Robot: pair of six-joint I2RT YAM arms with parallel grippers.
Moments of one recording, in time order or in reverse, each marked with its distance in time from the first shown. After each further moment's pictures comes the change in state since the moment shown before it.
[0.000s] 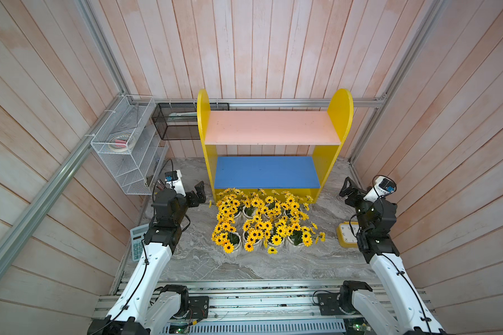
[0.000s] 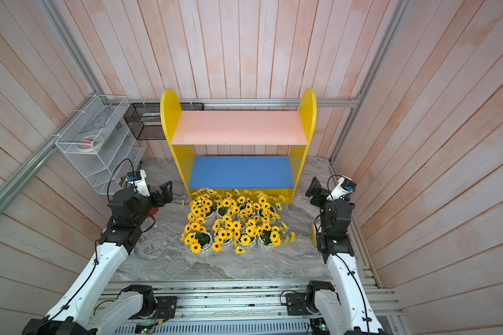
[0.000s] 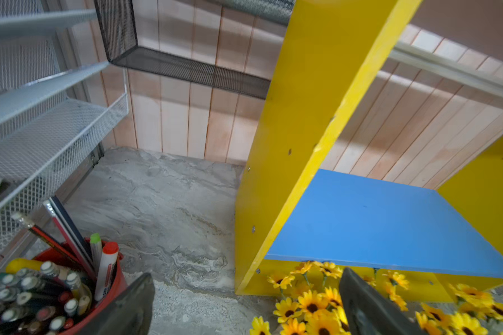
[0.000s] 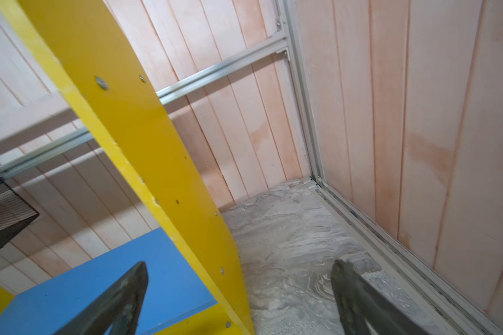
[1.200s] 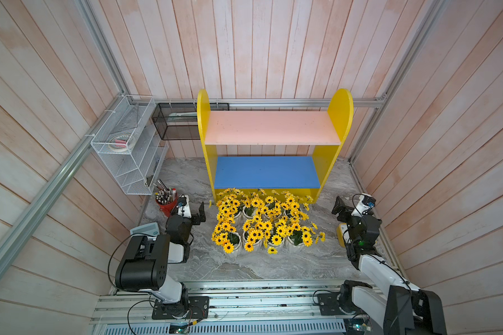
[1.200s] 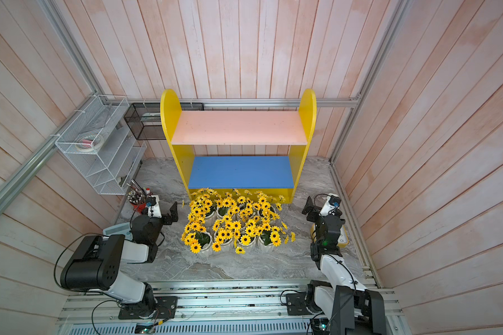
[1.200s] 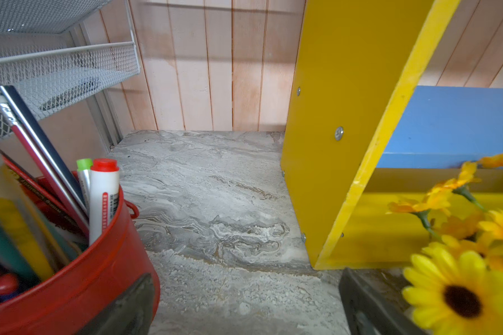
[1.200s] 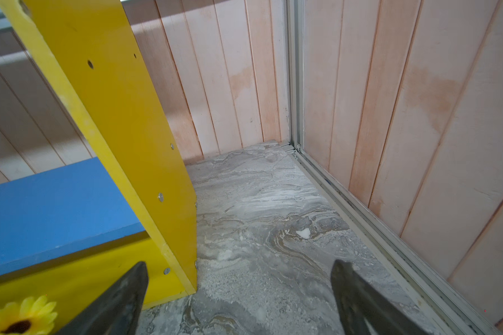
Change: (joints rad) left arm 0.098 0.549 -0.451 1.097 0.048 0.225; right arm -0.043 0.227 -0.312 0.474 -0.063 -0.209
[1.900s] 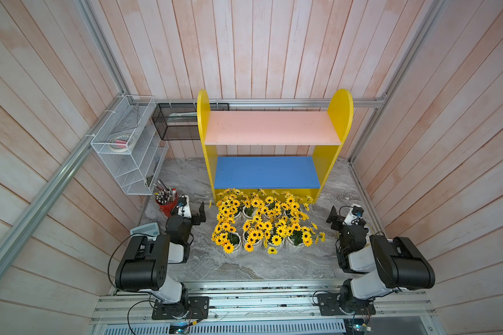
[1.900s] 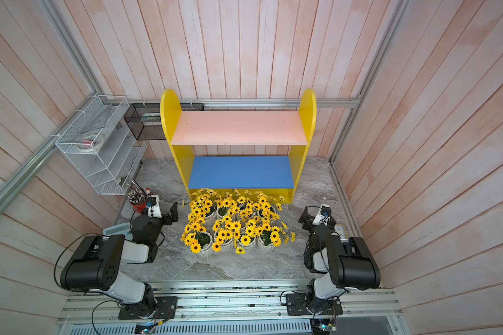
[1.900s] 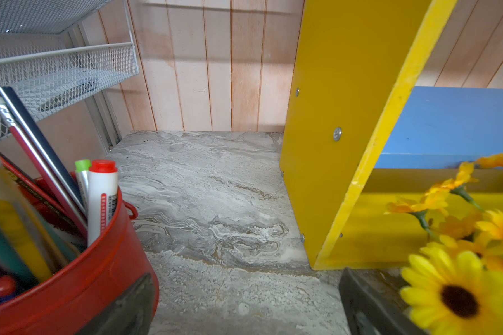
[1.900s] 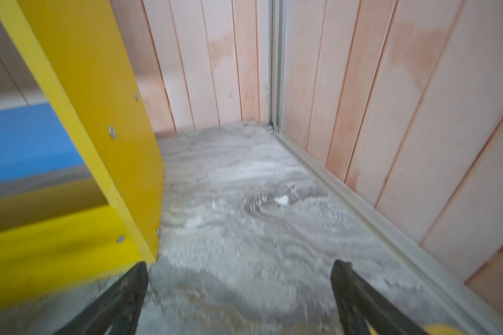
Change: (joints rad) left arm 0.000 0.000 0.000 0.001 0.000 0.000; right arm 0.081 0.454 -0.089 0.582 0.188 -0.076
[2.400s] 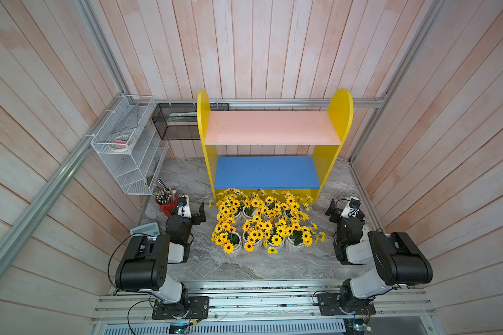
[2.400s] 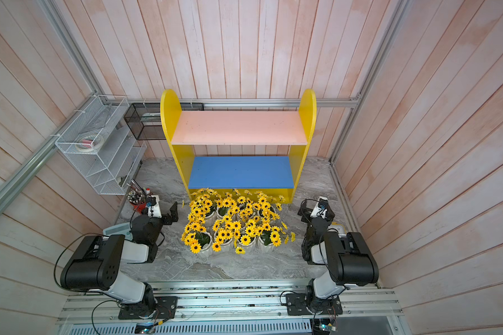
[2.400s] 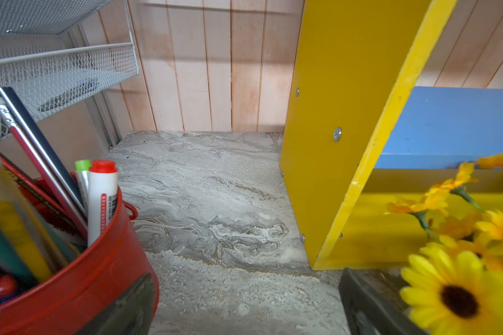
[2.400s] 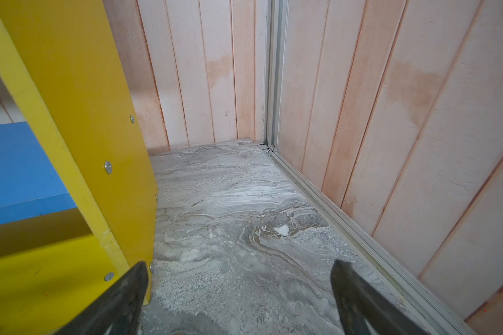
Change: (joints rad) left arm 0.000 0.000 0.000 0.000 0.000 0.000; right arm 0.043 0.034 0.049 -0.014 0.078 -0.041
